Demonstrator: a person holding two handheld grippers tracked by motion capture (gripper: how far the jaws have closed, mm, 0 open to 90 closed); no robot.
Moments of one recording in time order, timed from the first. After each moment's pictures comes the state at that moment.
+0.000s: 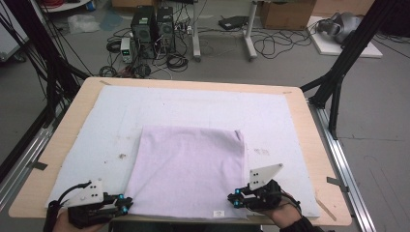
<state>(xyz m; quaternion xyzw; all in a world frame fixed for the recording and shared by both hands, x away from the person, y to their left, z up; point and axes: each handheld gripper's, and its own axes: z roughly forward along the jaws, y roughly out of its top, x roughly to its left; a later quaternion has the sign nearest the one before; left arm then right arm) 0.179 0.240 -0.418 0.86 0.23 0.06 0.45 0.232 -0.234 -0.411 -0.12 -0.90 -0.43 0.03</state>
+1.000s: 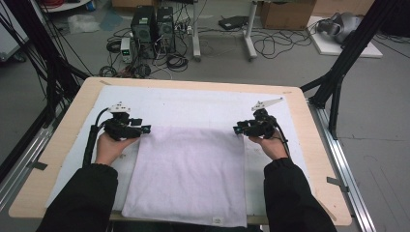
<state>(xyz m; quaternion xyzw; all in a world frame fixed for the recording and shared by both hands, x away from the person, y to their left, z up) 0.407 0.222 -0.412 0.78 0.42 0.12 0.45 0.425 -0.256 -0.397 -0.32 -0.84 -0.43 -0.04</state>
